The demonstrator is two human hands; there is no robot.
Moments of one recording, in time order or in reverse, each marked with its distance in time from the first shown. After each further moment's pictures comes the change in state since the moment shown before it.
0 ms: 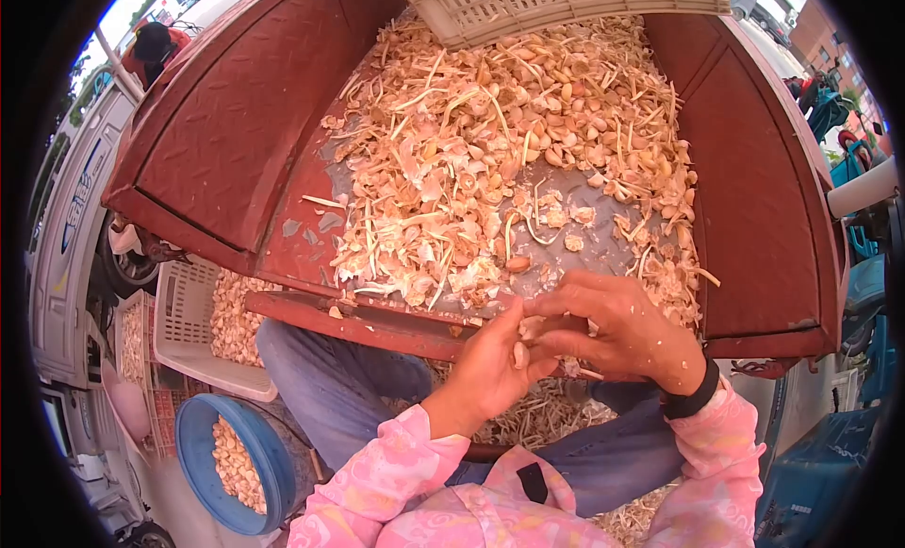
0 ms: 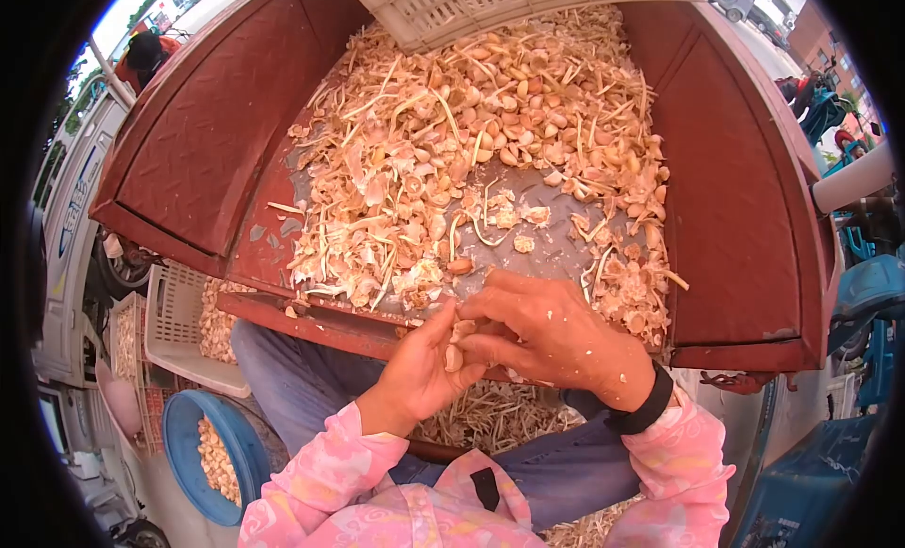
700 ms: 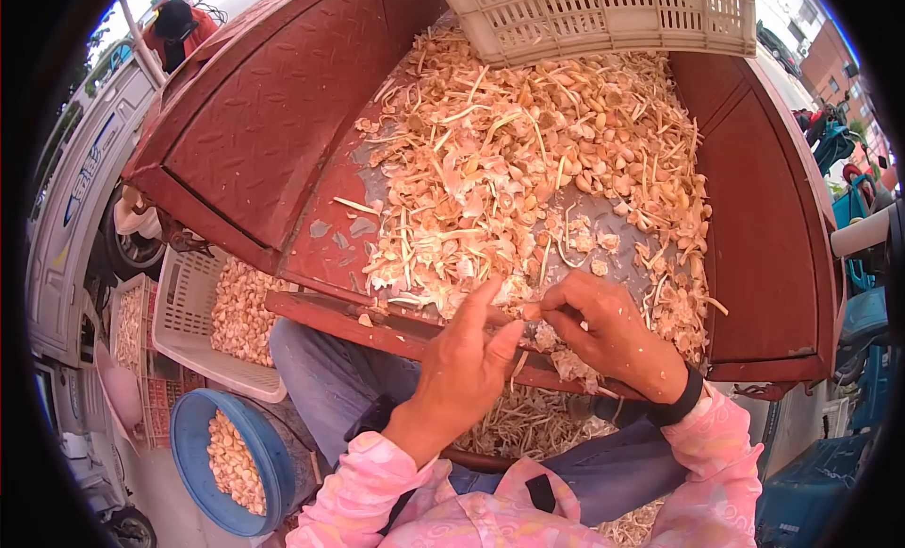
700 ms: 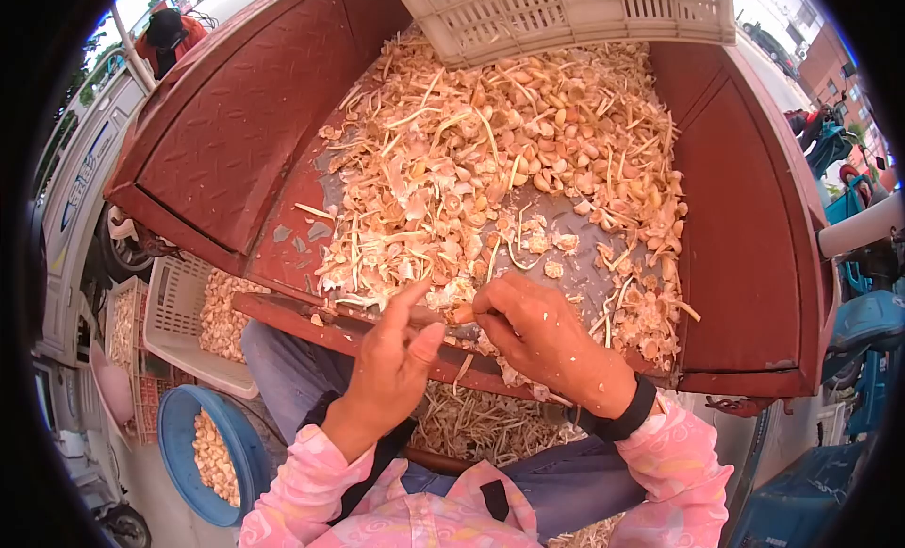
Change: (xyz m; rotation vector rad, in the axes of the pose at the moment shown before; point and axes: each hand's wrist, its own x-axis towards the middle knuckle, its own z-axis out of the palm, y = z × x) left_hand -0.046 0.051 -0.014 1.546 0.126 1.127; right_hand 0.030 -0.004 0.032 -0.013 0.035 -0.026
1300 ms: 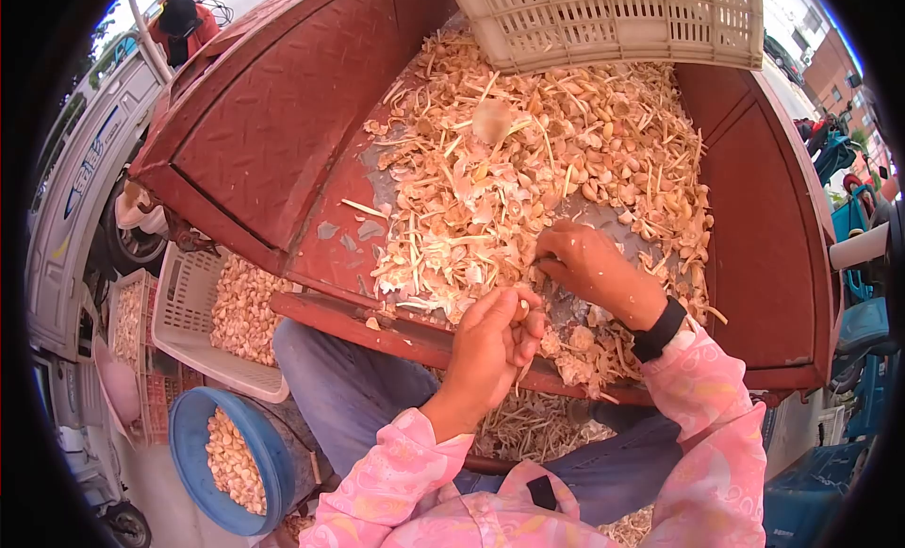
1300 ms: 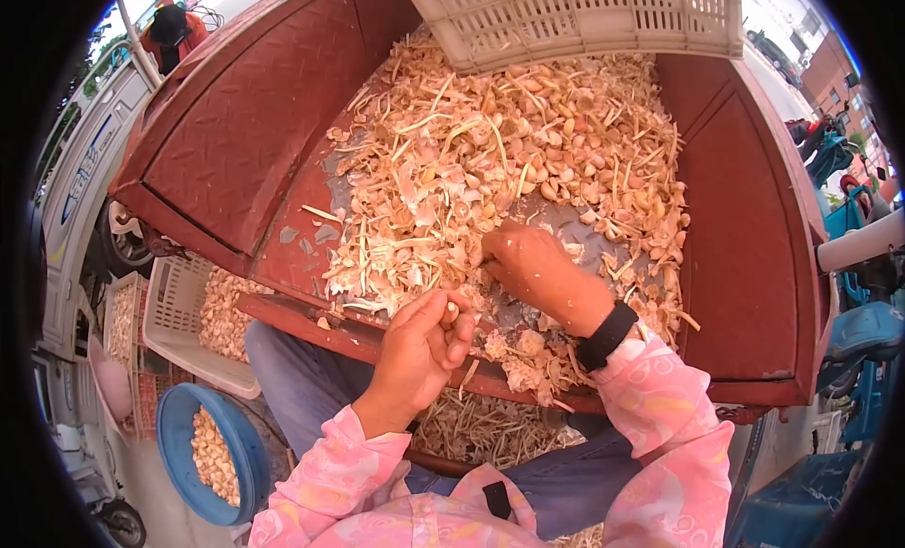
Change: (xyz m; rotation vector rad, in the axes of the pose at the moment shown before) left_hand 0.020 -0.004 0.021 -1.332 -0.040 -0.643; right_hand 0.056 0.056 0.002 -0.324 -0.164 -0.018
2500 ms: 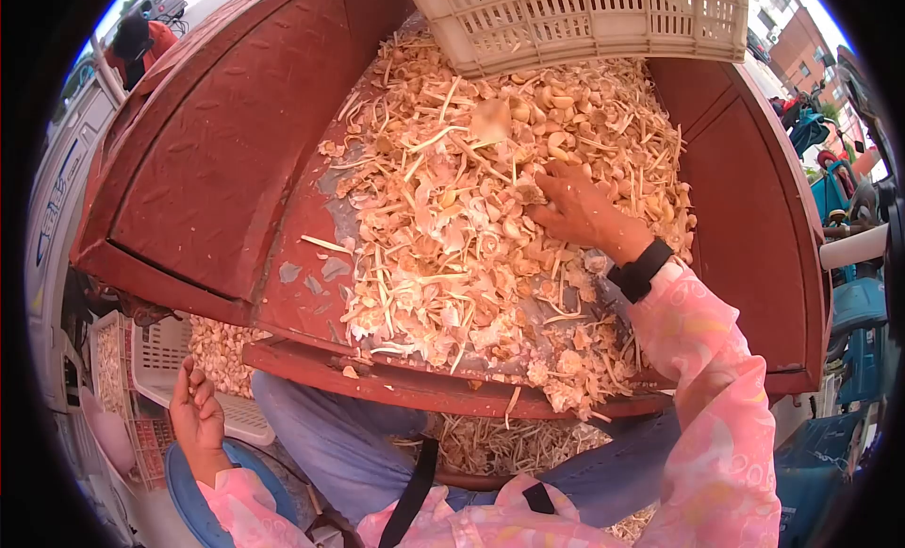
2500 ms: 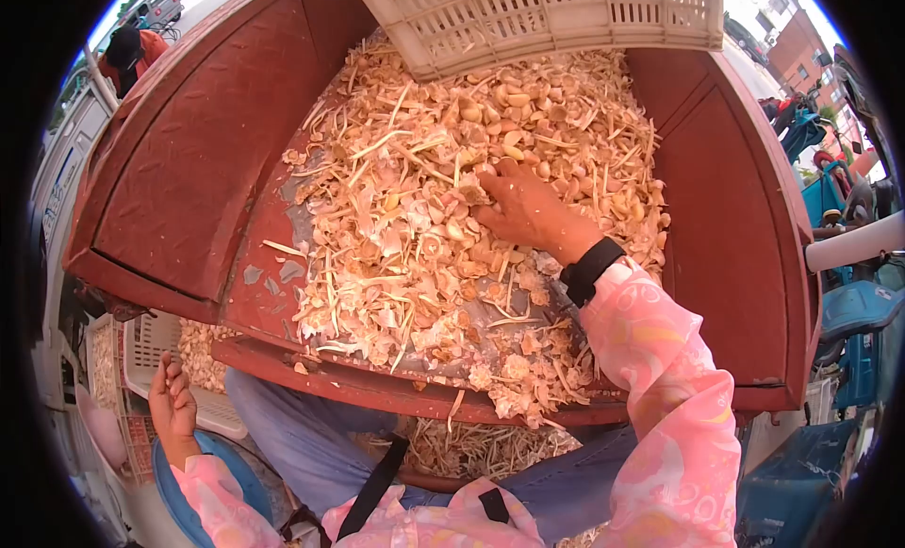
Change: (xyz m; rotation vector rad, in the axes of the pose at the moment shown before) left_hand -0.130 0.201 -0.219 -0.075 0.604 0.478; right_hand 0.053 0.089 -0.010 -0.215 0.024 0.110
